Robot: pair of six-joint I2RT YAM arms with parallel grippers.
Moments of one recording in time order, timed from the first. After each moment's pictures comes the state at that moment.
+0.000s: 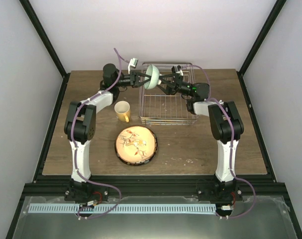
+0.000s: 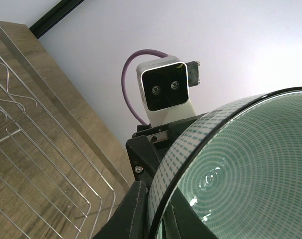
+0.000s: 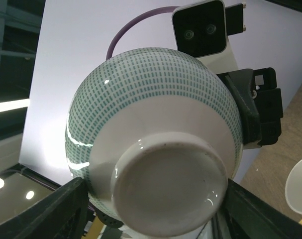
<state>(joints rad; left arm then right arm) -0.27 2.14 1.55 0.78 1.22 -1.15 0.27 2.10 1.28 1.54 -1.10 1.84</state>
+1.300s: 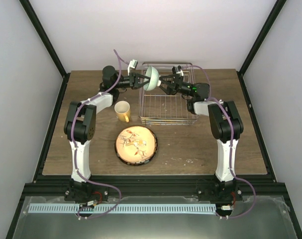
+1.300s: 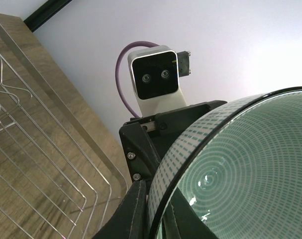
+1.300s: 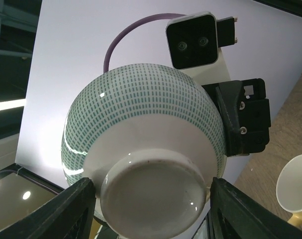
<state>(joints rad) -0.26 2.14 1.51 0.85 1.23 -1.20 0.26 2.12 1.28 1.54 -1.10 1.83</state>
